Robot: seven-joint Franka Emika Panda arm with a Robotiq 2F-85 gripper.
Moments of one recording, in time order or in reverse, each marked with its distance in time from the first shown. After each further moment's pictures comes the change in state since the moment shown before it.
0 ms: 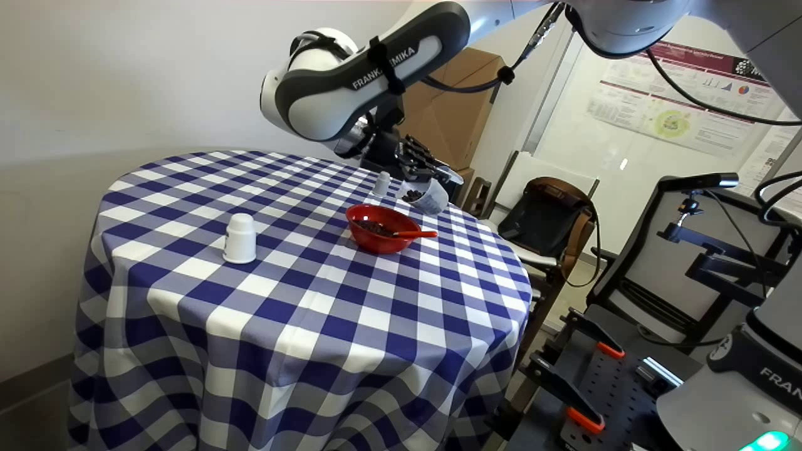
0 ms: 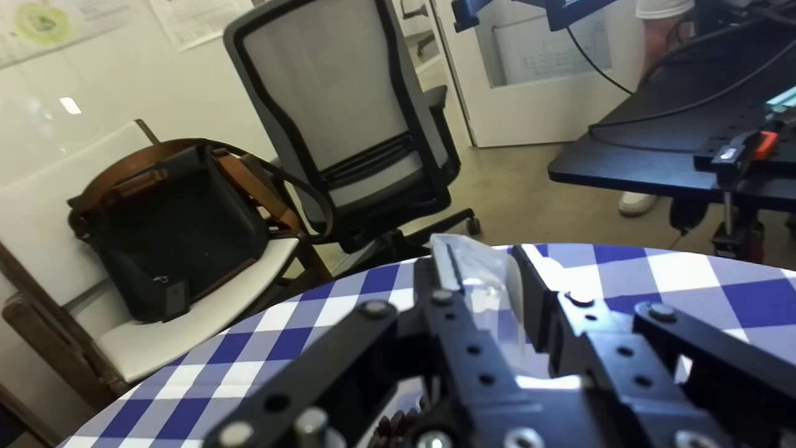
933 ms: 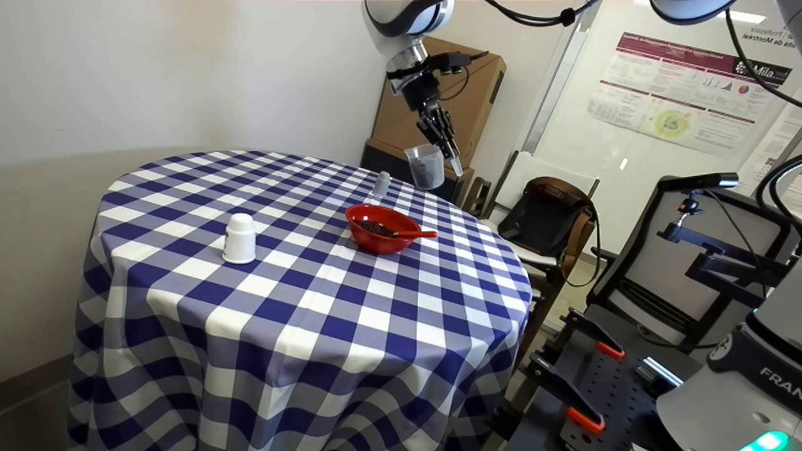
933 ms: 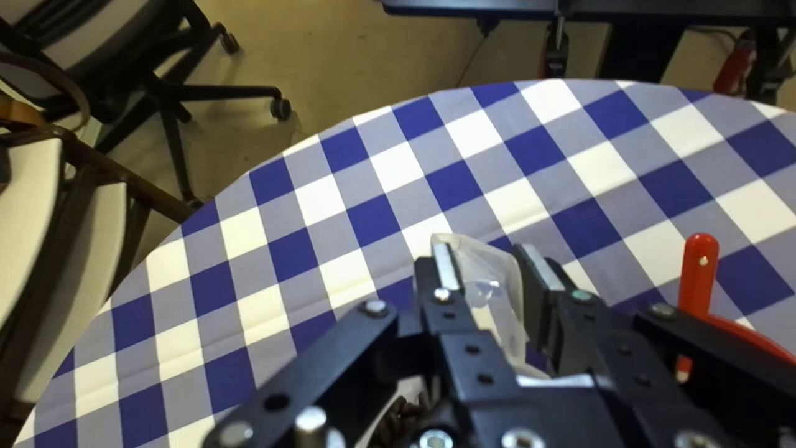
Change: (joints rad) arm -0.232 -0.224 -0.102 0.040 0.495 0.284 -0.009
